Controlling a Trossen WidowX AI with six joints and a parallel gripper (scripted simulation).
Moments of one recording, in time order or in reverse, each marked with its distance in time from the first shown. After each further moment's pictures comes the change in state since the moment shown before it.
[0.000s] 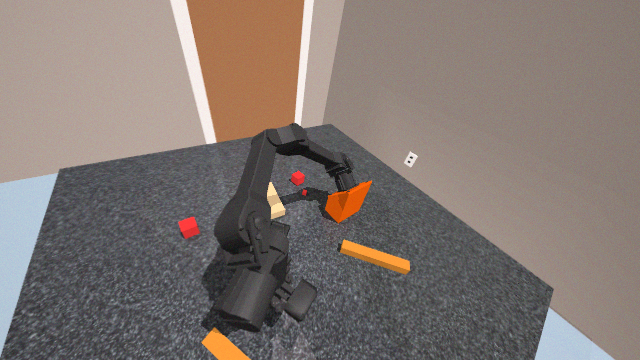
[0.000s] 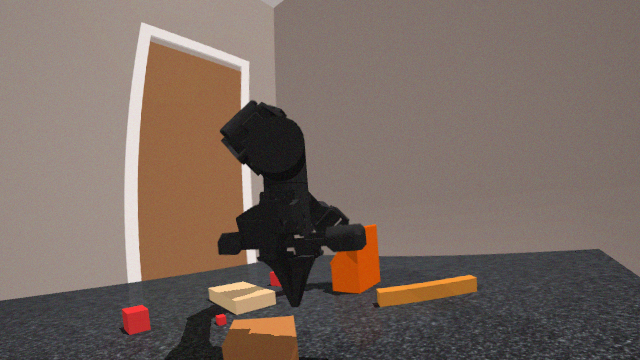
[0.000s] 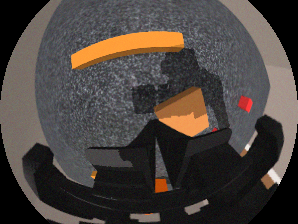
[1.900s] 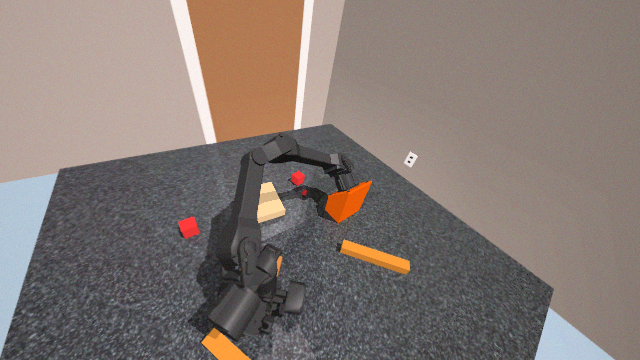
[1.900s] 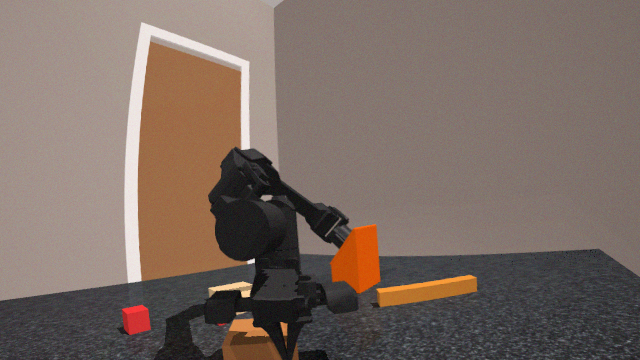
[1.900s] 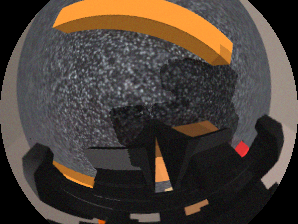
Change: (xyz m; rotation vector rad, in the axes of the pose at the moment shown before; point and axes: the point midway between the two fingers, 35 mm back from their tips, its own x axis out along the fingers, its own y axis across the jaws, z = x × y) arm 0.079 -0.017 0.008 -0.401 0.007 -0.006
